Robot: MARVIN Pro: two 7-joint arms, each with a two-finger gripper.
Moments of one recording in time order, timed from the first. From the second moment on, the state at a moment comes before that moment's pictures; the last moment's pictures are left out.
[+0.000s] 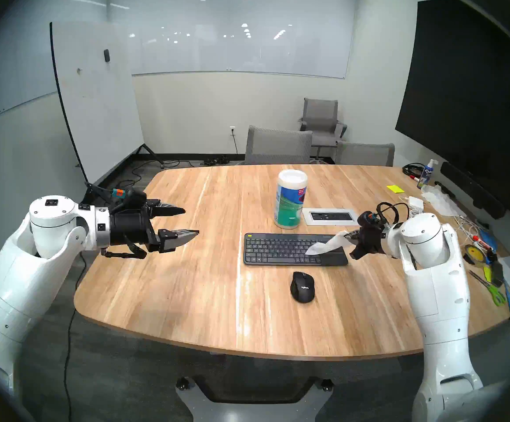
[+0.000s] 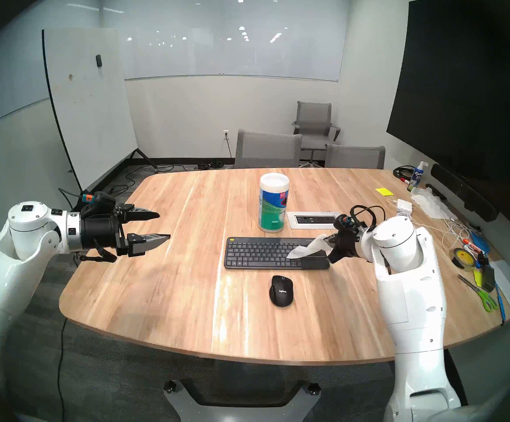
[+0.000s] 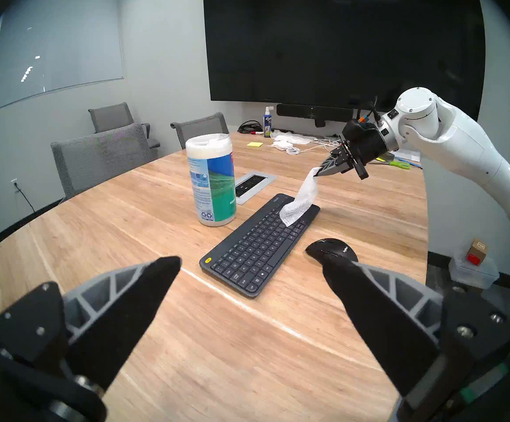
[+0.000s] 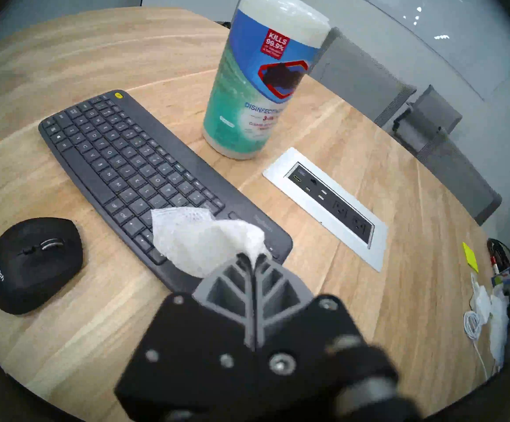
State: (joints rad) left arm 1.55 -0.72 -1.66 -1.89 -0.60 0.50 -0.89; right arm -1.34 -1.24 1.75 -1.68 -0.58 0.55 1.03
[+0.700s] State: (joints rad) left arm 1.55 -0.72 -1.66 -1.89 -0.60 0.50 -0.89; right arm -1.31 -1.19 1.85 -1.67 -0.54 0.49 1.09
